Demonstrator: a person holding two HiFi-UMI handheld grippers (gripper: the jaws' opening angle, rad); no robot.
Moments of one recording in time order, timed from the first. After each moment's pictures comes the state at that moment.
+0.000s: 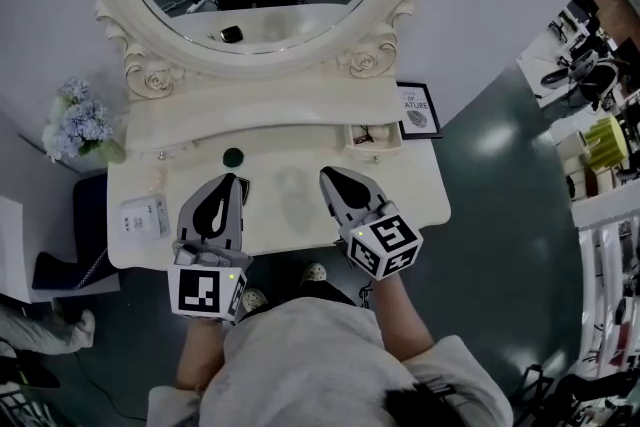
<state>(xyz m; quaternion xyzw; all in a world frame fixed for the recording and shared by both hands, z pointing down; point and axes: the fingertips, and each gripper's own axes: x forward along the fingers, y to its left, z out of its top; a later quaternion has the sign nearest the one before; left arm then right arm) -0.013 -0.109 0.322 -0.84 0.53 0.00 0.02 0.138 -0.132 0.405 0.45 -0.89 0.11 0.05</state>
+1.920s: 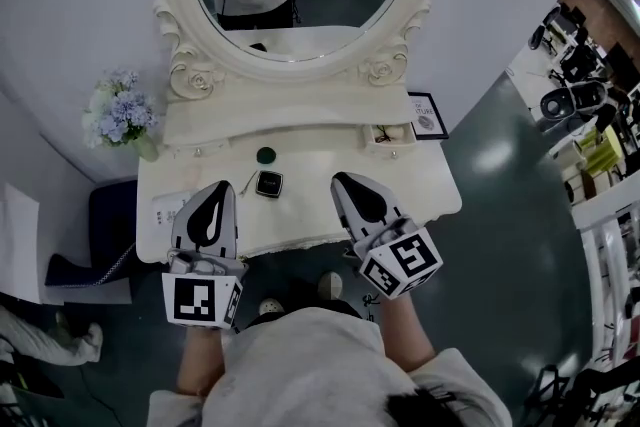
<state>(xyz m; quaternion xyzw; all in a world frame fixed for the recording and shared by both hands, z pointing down) -0.113 -0.034 0.281 -0.84 0.54 0.03 0.06 0.060 -0.044 0.318 0.46 -0.89 0.02 -0.03</state>
